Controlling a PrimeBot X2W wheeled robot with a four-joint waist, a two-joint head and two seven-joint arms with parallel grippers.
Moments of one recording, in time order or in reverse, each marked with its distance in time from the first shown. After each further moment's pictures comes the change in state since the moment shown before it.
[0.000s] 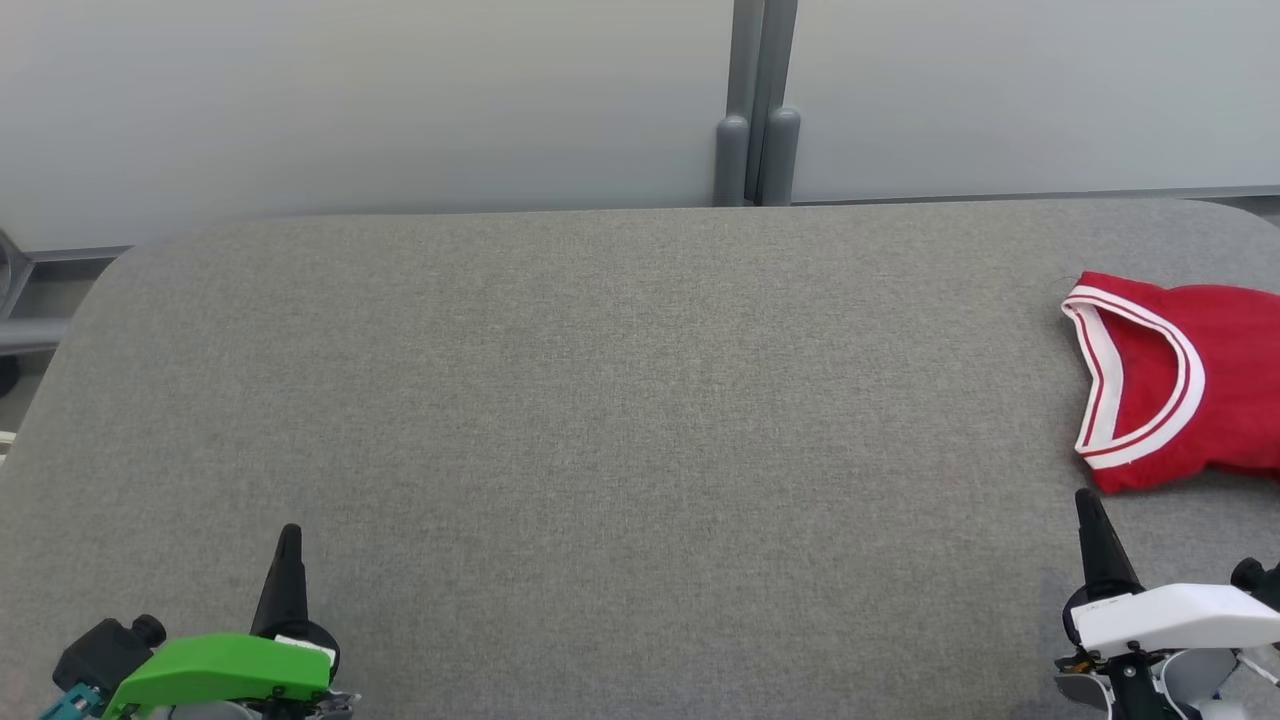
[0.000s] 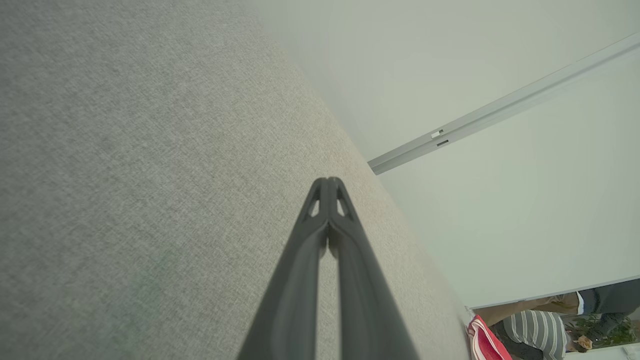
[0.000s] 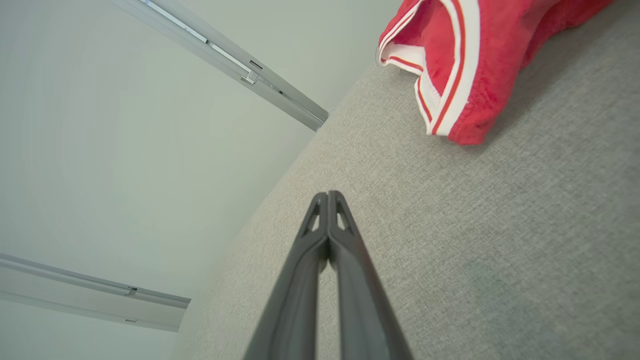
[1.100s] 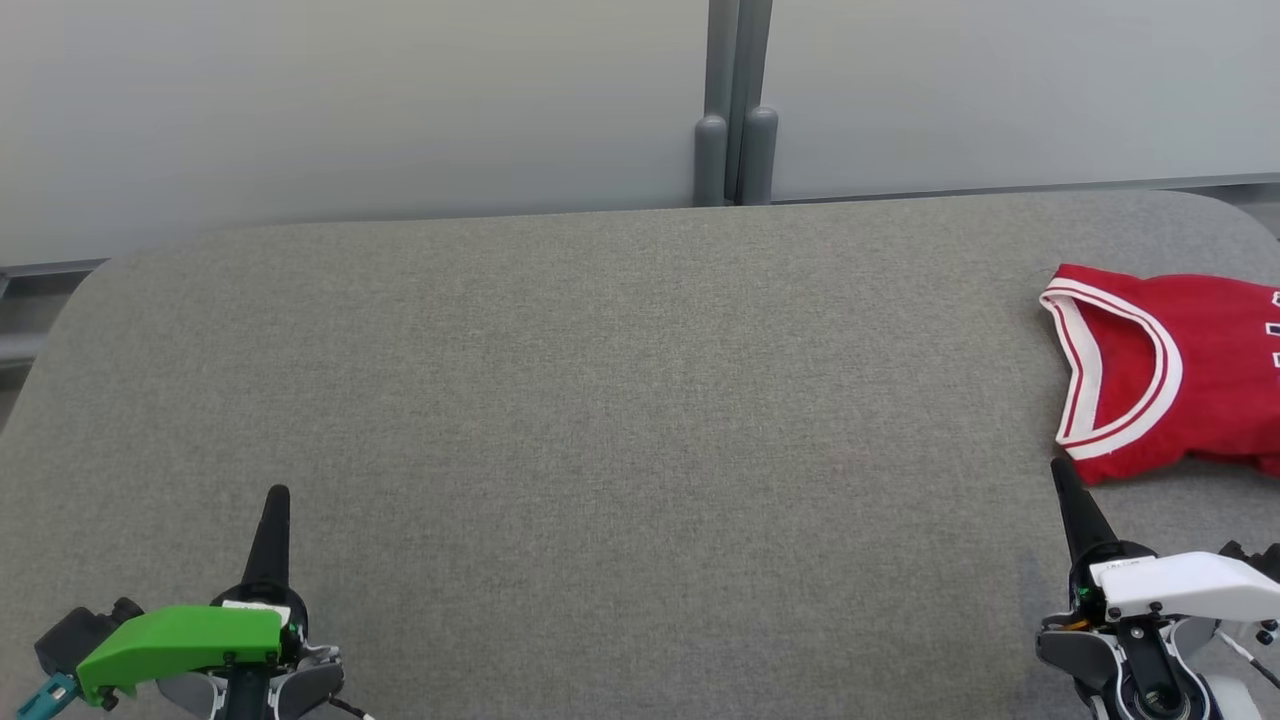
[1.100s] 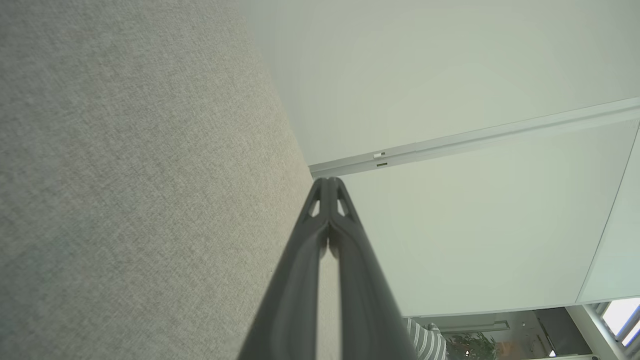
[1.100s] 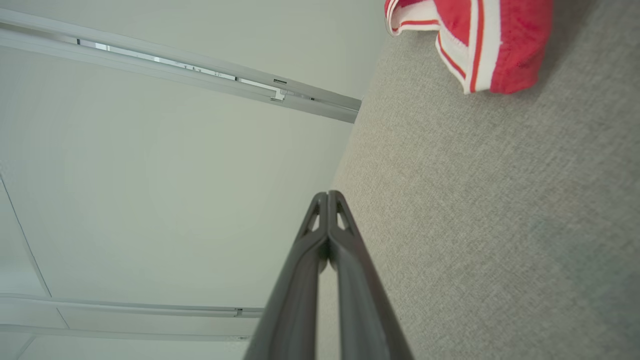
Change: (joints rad) left arm -0.047 -0.014 0.042 -0.029 -0.309 -0.001 0.083; right arm -0.060 -0.004 0.016 0.017 0.371 0.000 0.088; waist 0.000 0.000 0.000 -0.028
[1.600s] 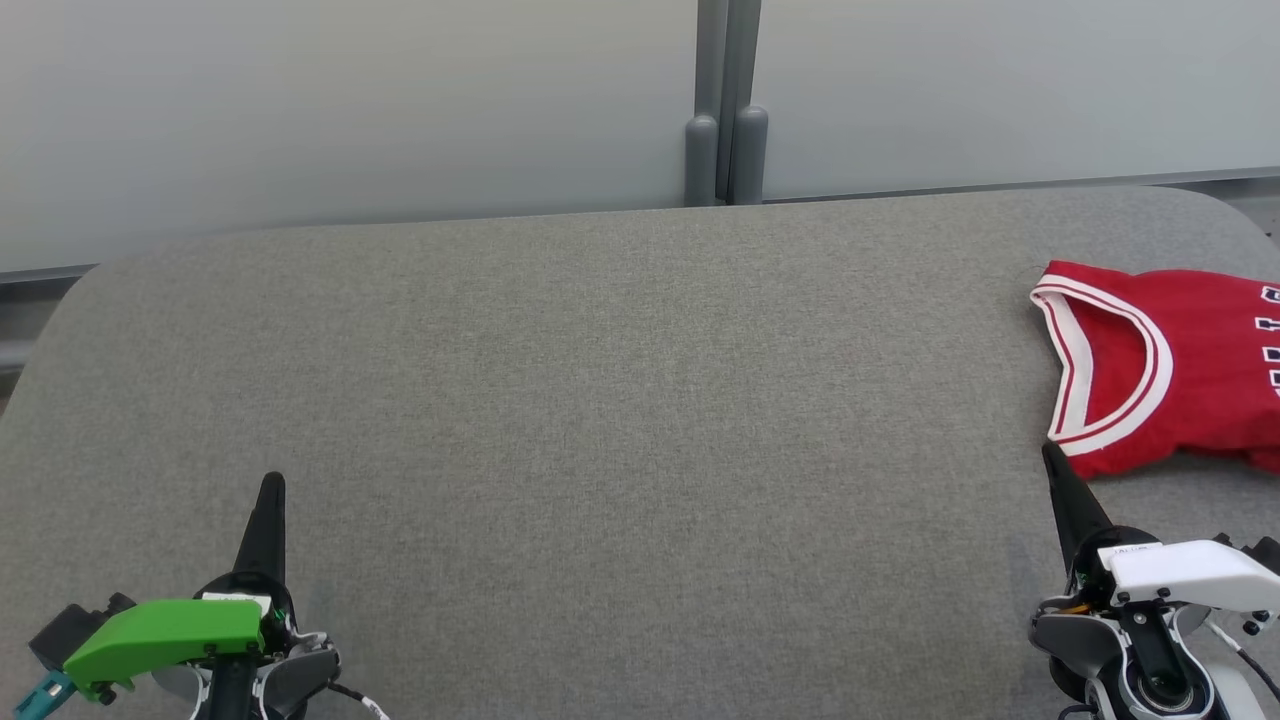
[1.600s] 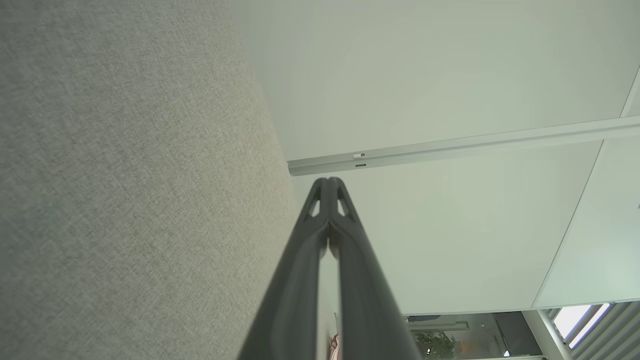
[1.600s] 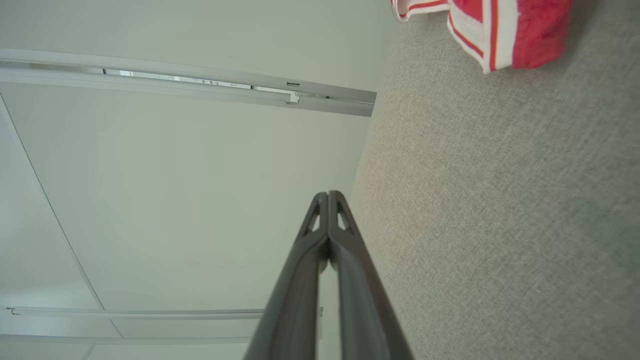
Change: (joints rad) left arm -0.011 -0.003 0.016 -0.010 -0.097 -0.003 0.027; right arm -0.021 -0.001 0.007 0.006 0.124 0.000 0.026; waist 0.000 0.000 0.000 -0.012
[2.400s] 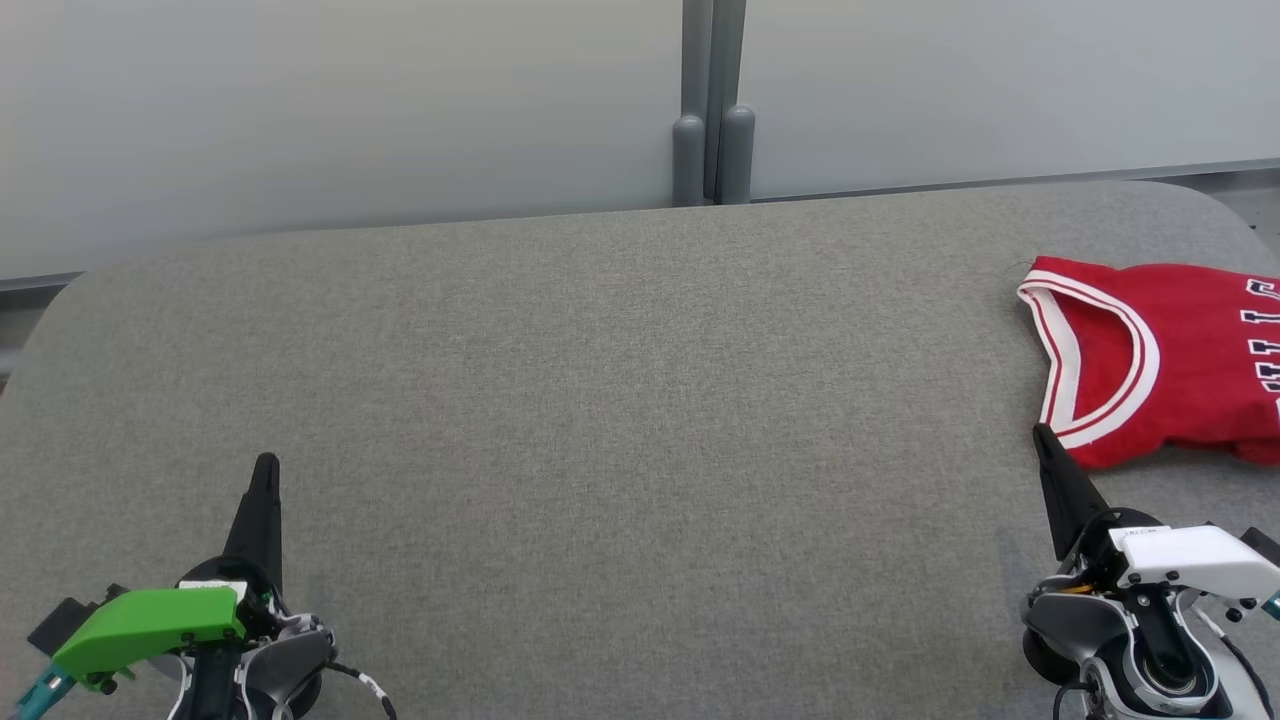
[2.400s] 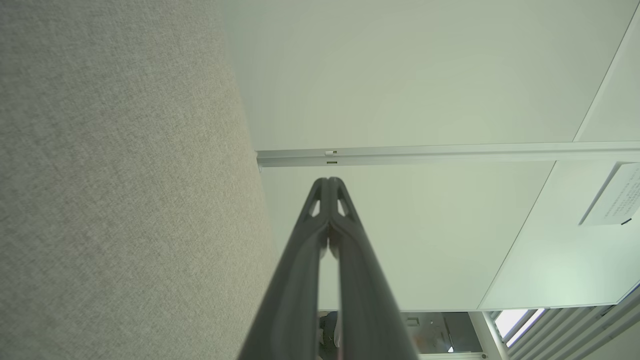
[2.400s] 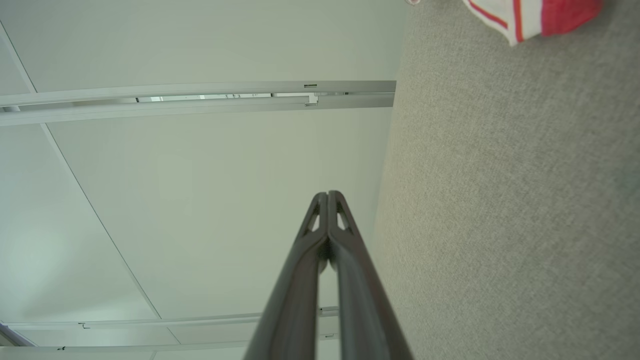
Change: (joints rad) left arm -0.021 -0.005 0.019 -0.013 -0.149 0.000 0.041; right arm -0.033 -0.002 0.008 0.008 0.173 0.000 0.040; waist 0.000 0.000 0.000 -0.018
